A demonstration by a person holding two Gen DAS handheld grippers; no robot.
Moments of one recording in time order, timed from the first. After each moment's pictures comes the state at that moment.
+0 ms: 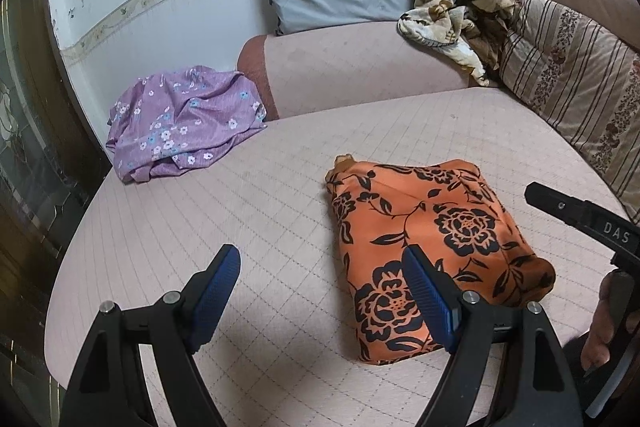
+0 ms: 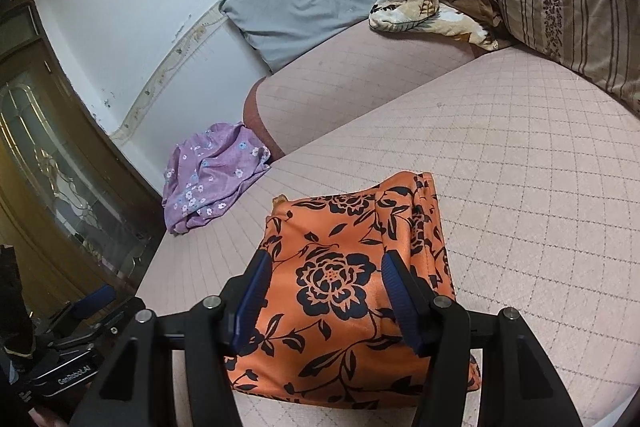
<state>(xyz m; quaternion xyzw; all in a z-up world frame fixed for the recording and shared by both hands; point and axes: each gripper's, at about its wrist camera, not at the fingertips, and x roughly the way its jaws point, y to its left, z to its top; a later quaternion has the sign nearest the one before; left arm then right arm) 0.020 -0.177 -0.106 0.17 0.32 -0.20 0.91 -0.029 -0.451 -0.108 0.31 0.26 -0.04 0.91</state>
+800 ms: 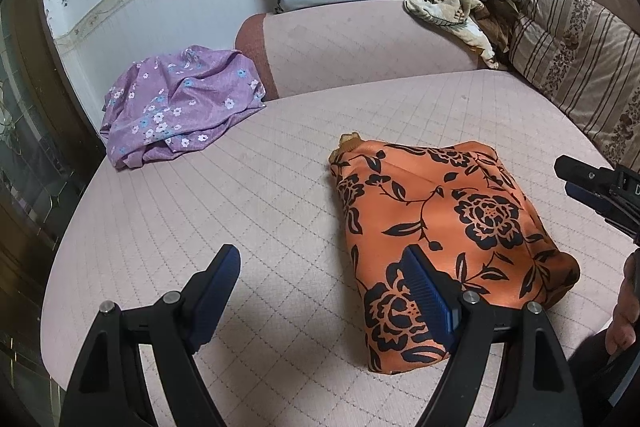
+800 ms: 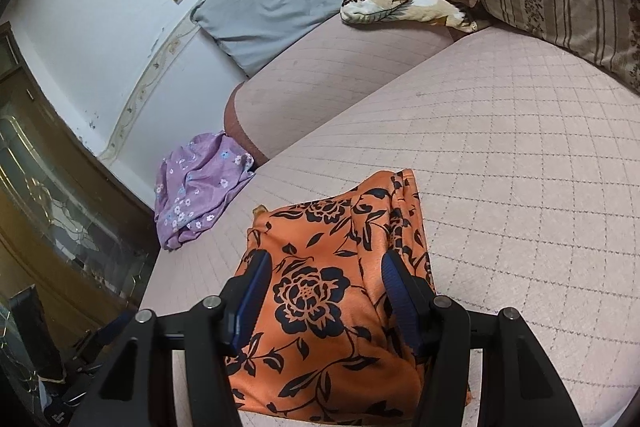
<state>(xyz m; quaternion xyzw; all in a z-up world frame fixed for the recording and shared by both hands) 0.045 -0.183 -0.130 0.18 0.35 -0.19 0.90 -0.019 -0.477 -0.123 0.35 0.27 -0.05 0.89</state>
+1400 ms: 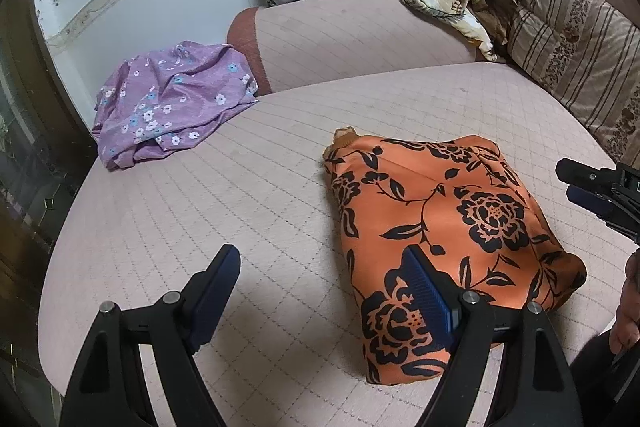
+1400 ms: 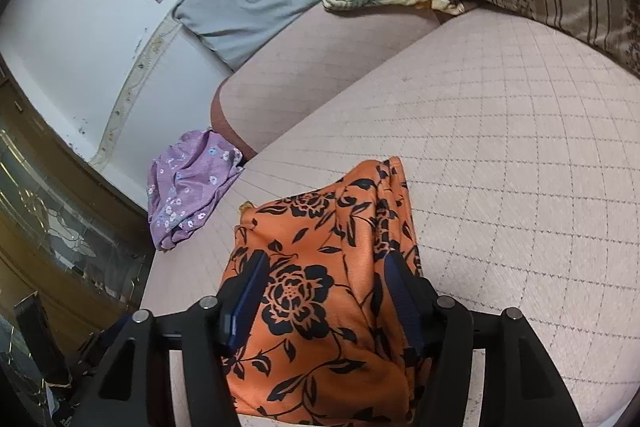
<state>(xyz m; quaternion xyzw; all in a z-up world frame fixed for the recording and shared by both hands) 0.058 -0.191 -0.140 0.18 0.36 -0.20 0.89 -0.012 -0.486 -0.137 0.37 0.29 -0.06 0.88</state>
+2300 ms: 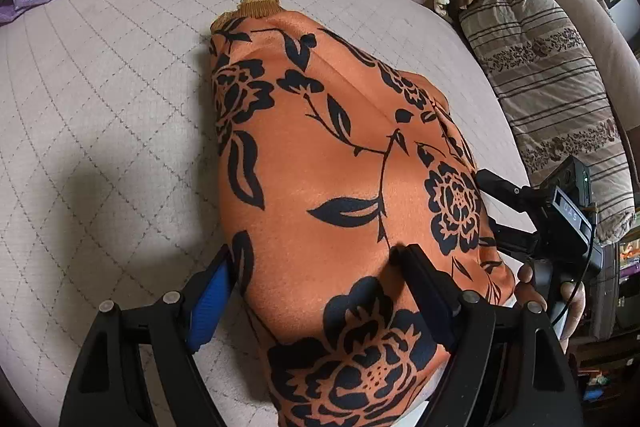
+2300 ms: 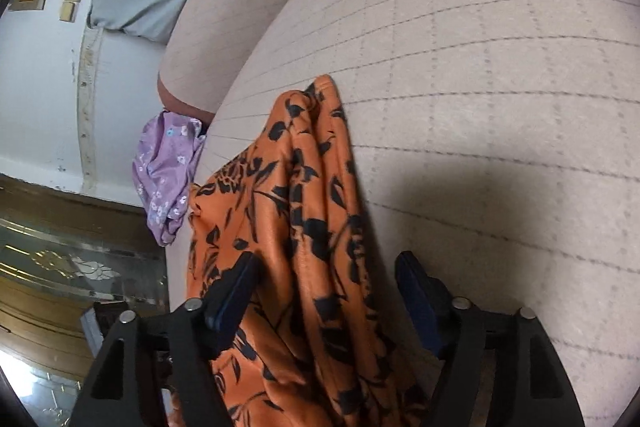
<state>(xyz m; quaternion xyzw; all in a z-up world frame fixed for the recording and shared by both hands) 0.140 -0.213 -0.226 0.01 0.59 -0.36 0.72 0.033 -0.531 -0.228 0.50 0.40 -0.02 0.77</state>
